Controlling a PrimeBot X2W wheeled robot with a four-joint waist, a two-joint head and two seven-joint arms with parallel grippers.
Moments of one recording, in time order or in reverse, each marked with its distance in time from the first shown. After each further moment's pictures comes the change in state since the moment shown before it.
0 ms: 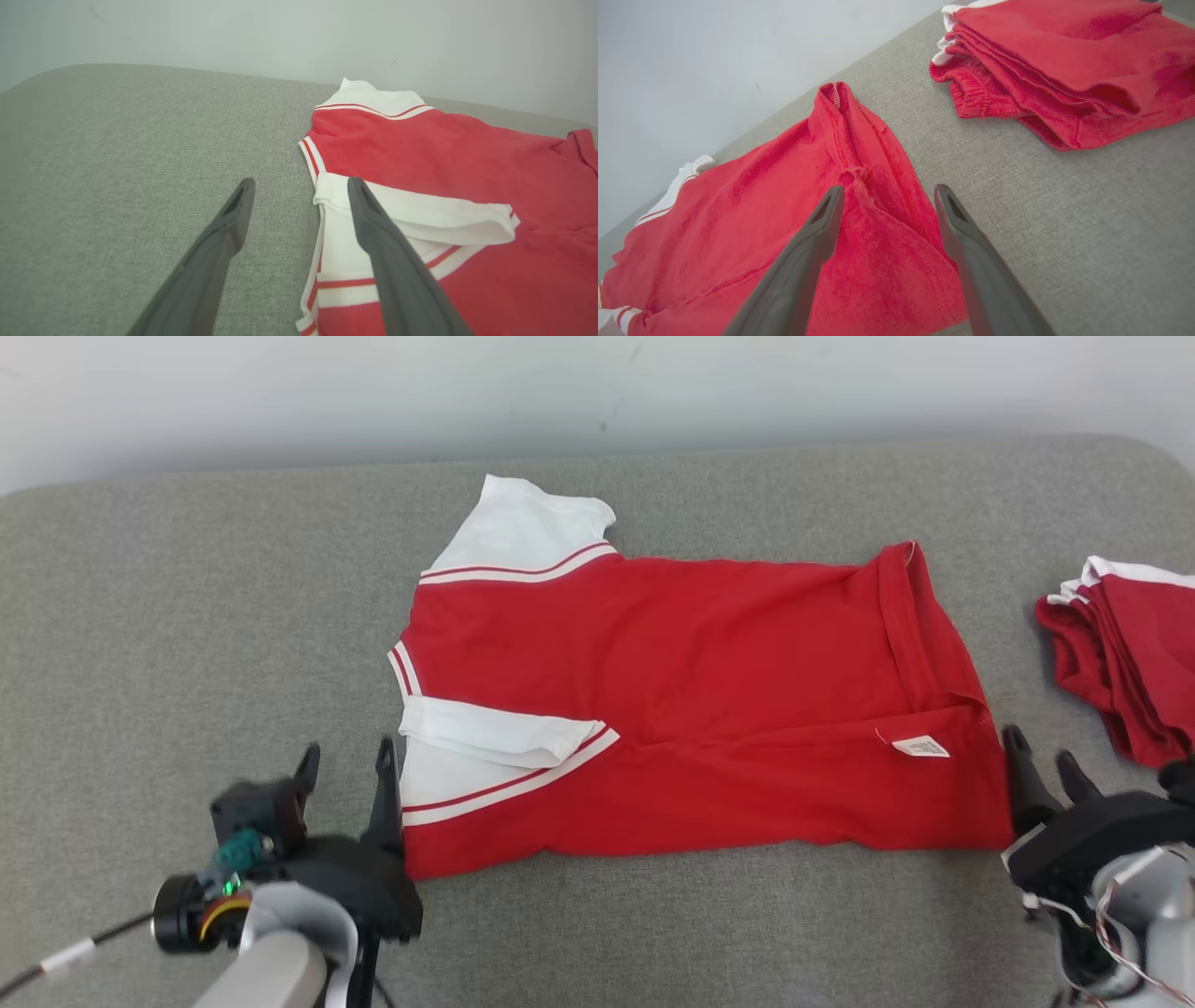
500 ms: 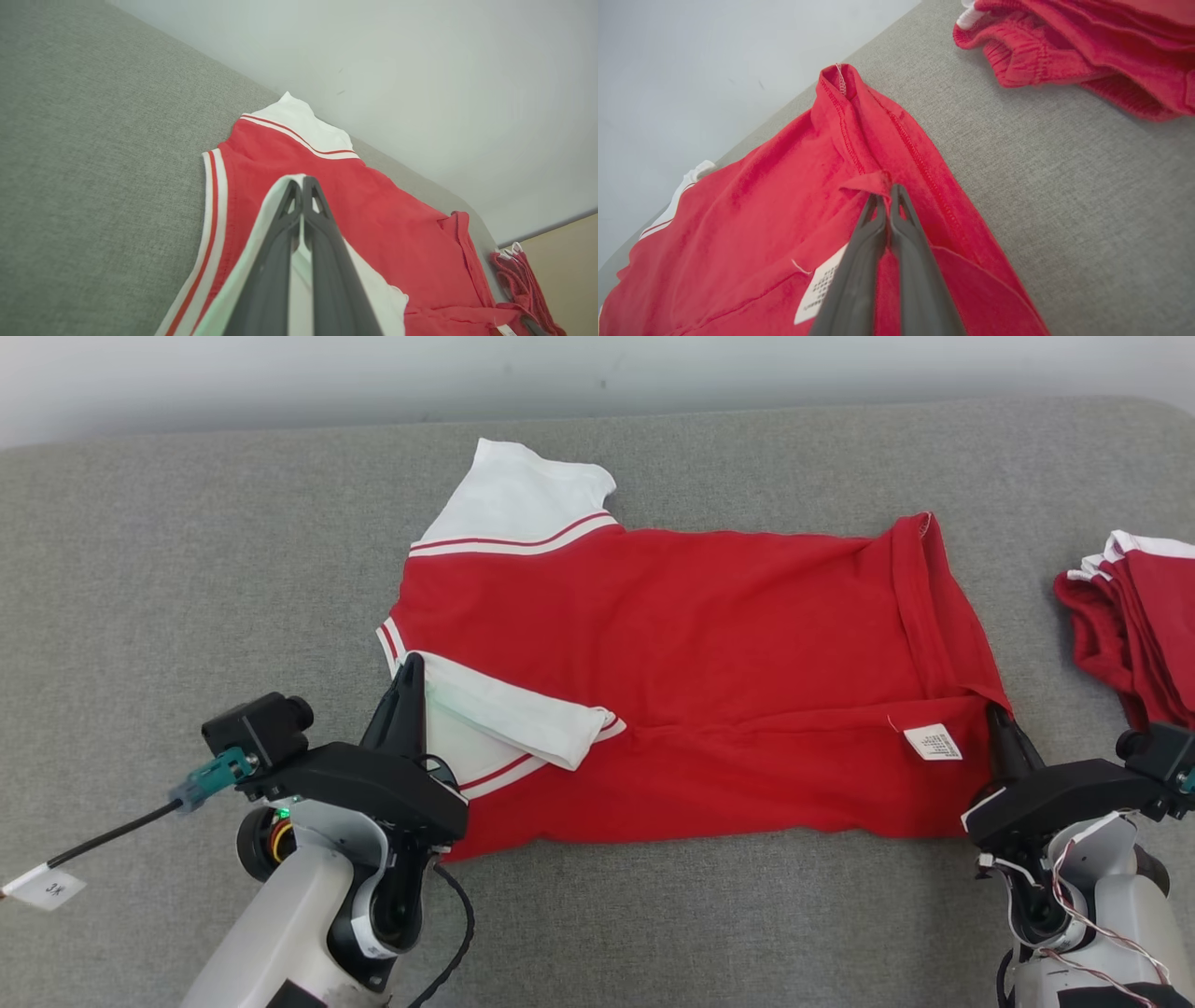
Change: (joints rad) left arm -0.085 -0.157 0.130 0.011 -0.255 -0.171 0.016; right arm -0.099 0.000 0.050 0.156 0.059 0.000 -0.109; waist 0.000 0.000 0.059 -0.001
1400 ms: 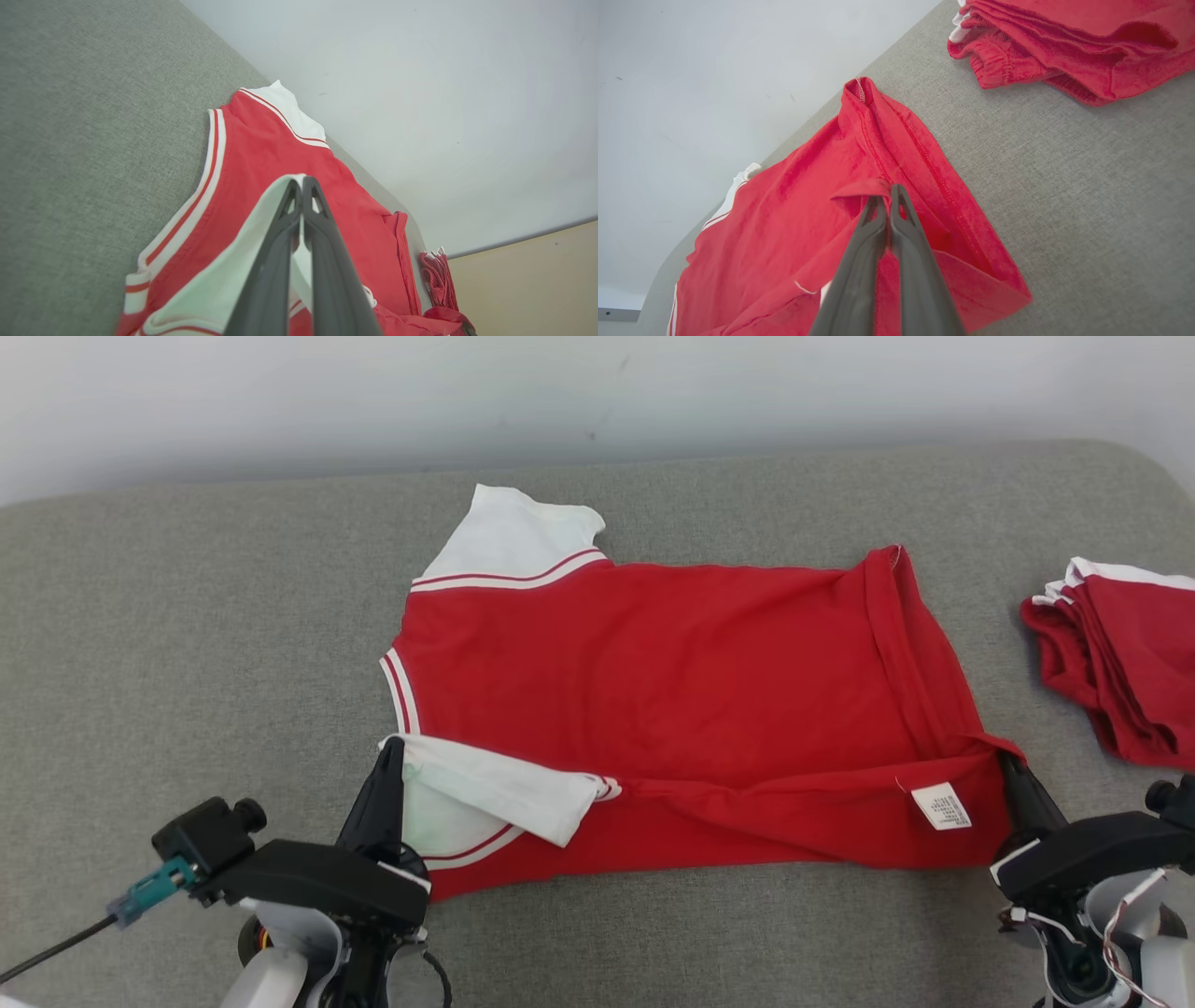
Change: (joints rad) left arm 0.251 0.041 0.092 -0.243 -0.163 -0.019 0.030; right arm 0.163 0.000 0.002 -0.190 0.148 0.000 0.110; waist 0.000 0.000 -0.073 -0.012
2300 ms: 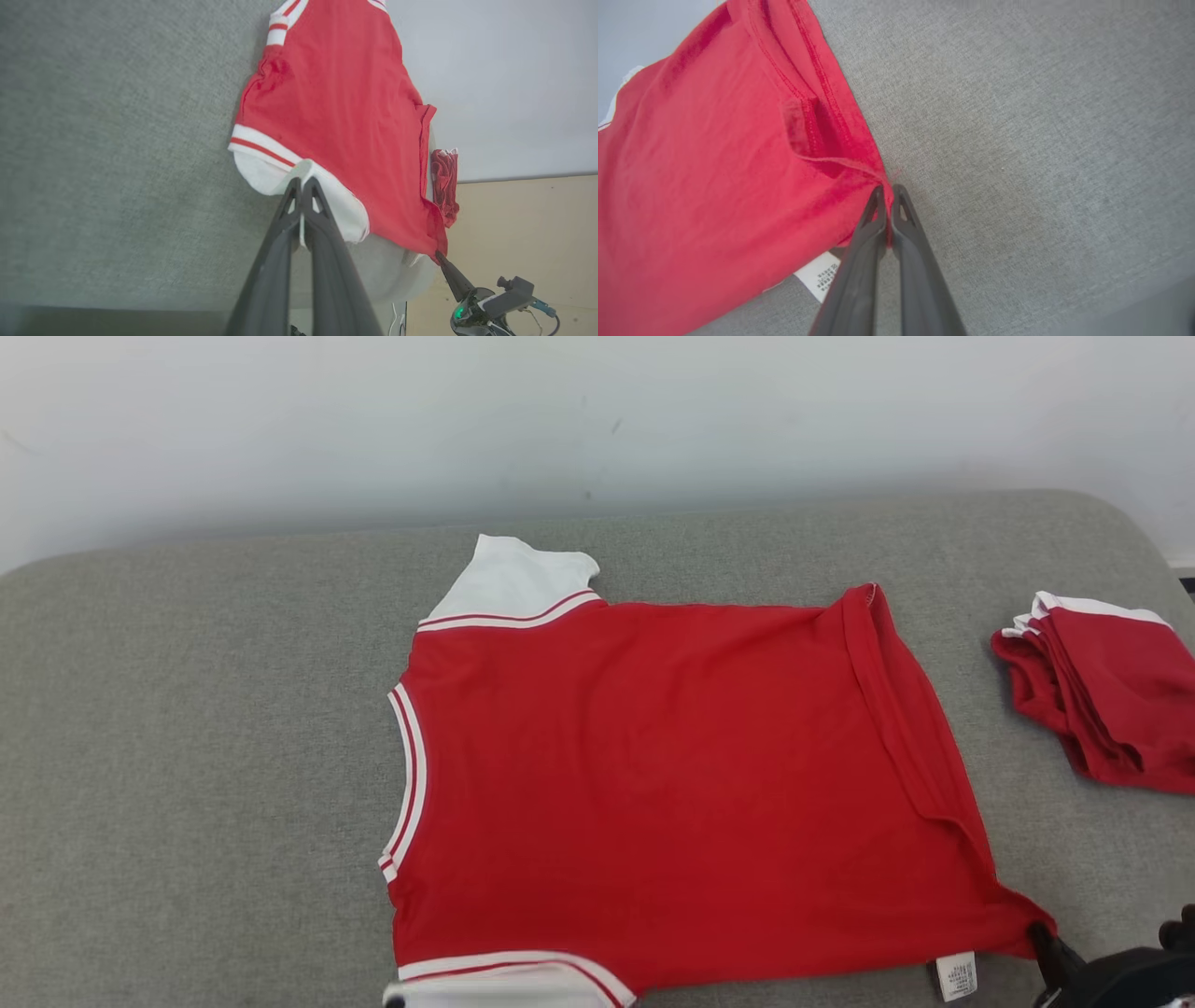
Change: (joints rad) left arm 0.470 0.206 -0.008 -0.287 -0.170 0.019 0.193; right arm 0.256 0.001 -0.078 -0.068 -0.155 0.000 0.182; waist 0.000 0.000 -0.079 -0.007
